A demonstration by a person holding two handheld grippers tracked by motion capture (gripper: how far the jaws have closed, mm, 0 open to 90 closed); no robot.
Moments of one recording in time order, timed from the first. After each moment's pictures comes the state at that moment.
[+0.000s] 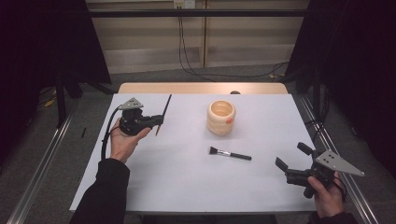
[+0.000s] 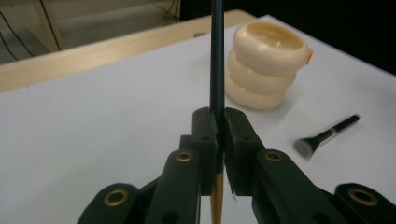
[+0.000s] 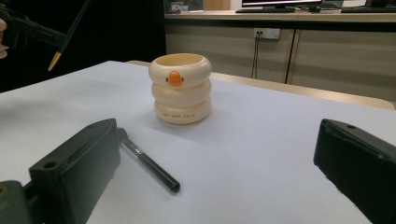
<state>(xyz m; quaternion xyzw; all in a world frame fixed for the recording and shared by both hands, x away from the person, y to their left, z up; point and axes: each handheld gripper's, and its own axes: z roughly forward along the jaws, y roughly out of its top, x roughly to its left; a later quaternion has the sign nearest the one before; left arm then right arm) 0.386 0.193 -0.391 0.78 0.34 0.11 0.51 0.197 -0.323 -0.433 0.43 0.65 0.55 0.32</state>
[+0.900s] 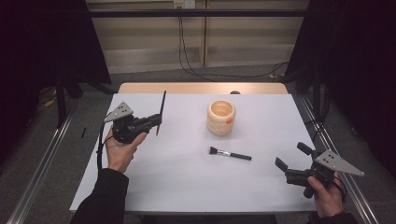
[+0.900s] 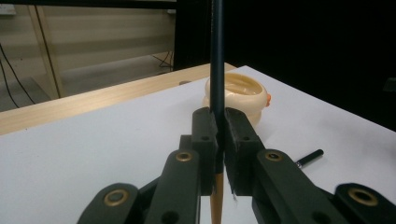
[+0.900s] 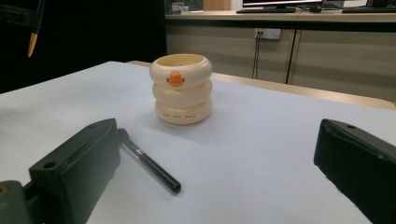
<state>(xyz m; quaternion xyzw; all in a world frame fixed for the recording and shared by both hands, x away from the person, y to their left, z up) 0.347 0.195 -0.378 0.74 0.32 0.14 0.58 0.197 -0.322 -0.433 0.43 0.65 0.55 0.31</state>
